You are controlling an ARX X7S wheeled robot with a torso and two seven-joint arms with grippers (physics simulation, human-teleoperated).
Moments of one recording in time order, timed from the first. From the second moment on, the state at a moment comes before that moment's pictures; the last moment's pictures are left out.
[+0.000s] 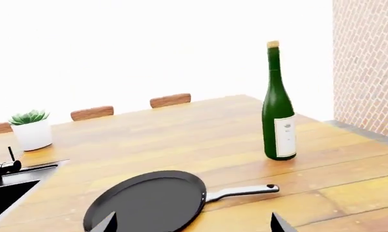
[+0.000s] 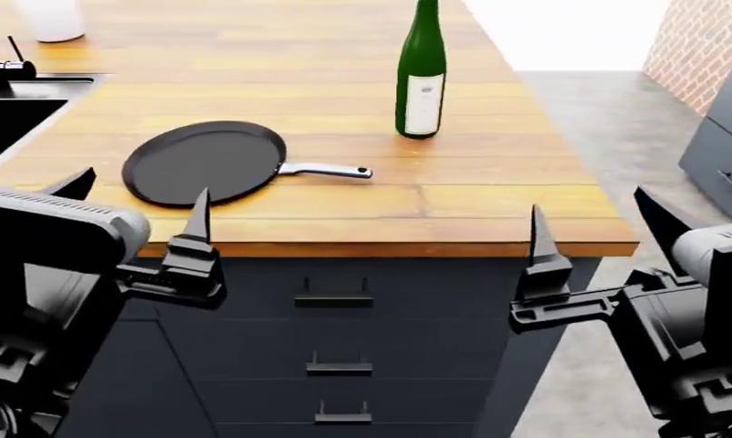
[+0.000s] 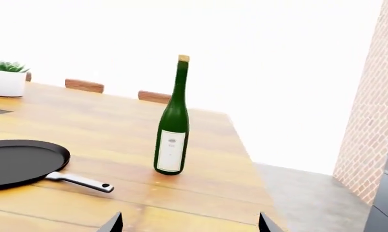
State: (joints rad) left arm -0.59 -0.57 -0.26 0.95 -1.32 -1.32 -0.70; right arm 0.40 0.68 0.14 -0.99 1.12 1.03 0.66
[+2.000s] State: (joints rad) left arm -1.21 -0.42 0.18 0.41 -1.42 -1.26 -0.56; right arm 0.85 0.85 0.03 -0.86 1.66 1.09 1.00
